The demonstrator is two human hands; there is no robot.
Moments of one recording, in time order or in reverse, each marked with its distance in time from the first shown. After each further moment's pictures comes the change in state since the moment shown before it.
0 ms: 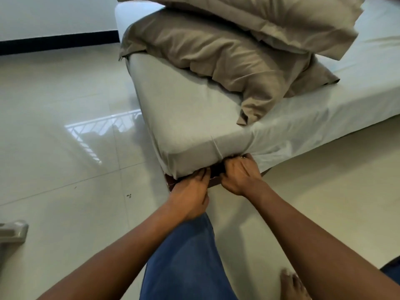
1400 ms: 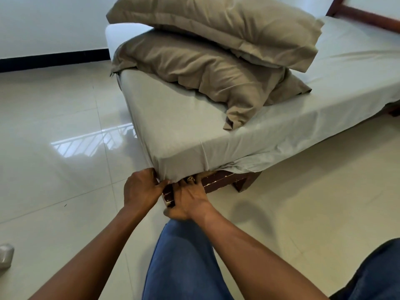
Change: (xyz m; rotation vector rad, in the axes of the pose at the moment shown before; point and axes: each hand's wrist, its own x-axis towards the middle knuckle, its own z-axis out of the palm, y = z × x) left_hand -0.011 -0.078 -0.034 -0.148 0.395 -0.414; right_hand -0.006 -0.121 0.017 0.032 -0.159 -0.155
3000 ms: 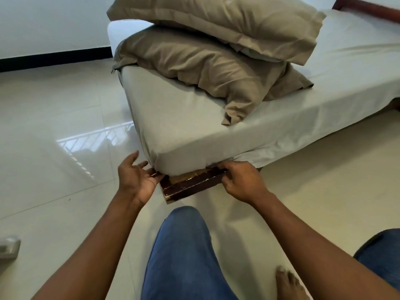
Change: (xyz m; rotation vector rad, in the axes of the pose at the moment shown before) left_hand 0.006 0.017 -0.025 -1.830 -0.172 -0.838; right_hand -0.060 0.134 -0.017 0.278 0.474 0.066
